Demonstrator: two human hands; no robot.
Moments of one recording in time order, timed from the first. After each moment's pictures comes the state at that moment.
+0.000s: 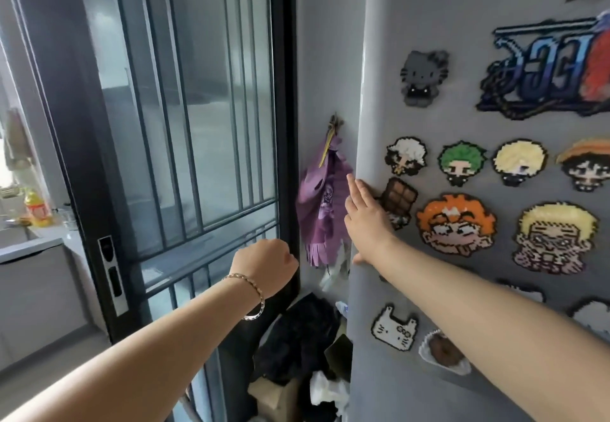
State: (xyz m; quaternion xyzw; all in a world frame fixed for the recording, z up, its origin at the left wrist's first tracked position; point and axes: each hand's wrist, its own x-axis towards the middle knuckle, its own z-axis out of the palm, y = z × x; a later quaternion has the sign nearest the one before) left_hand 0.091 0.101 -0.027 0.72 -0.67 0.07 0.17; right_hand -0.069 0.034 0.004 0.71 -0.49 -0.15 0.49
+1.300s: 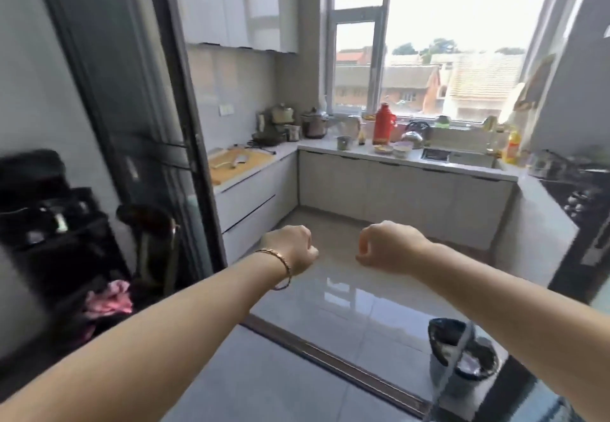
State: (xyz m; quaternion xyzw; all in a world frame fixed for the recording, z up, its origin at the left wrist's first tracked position) left_hand 0.250 0.580 -0.090 0.99 -0.08 0.04 0.10; right_hand 0.231 0.409 -0.062 0.99 0.13 0.00 0.00
